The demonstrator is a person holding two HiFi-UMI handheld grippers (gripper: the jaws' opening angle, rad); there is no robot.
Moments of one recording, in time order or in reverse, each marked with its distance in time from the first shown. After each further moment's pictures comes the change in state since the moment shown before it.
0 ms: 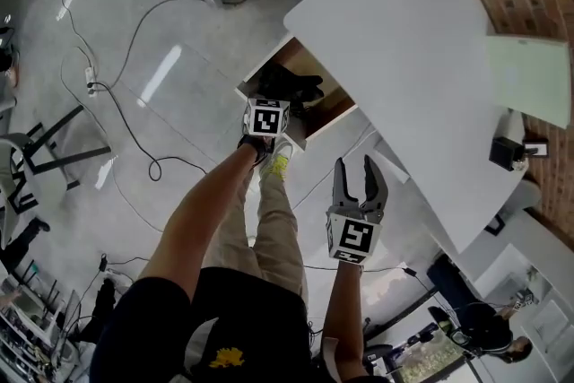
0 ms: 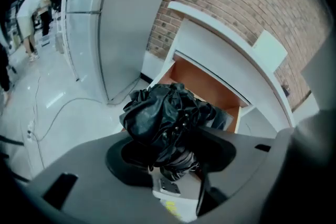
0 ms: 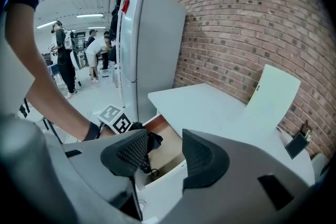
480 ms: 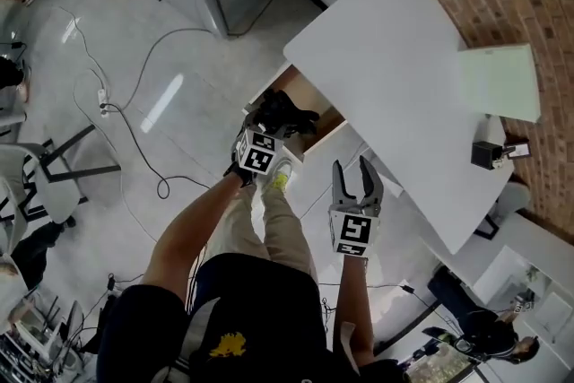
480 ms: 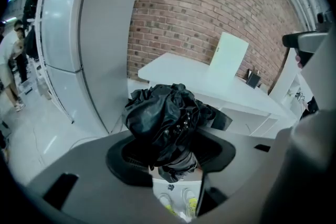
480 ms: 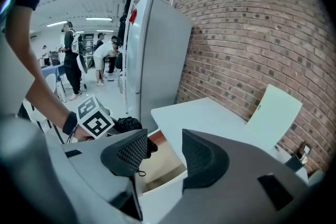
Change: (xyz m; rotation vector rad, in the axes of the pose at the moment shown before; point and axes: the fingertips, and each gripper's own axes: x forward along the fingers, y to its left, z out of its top) left arm -0.108 -0.045 0.050 0.319 -0.080 -0.063; right arm -0.025 -0.019 0.059 -0.051 -0.053 0.042
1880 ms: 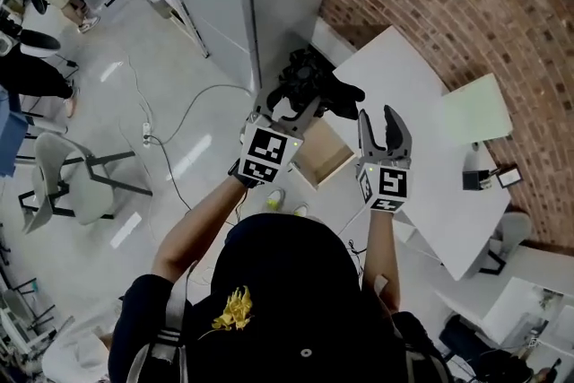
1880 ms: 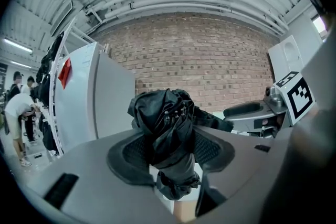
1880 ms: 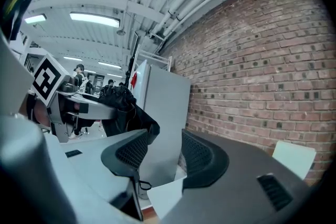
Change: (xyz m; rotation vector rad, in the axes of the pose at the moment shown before) left arm -0.347 -0.070 0.342 0.303 -0.669 0.127; right arm -0.105 -0.045 0.260 0.006 -0.540 0.054
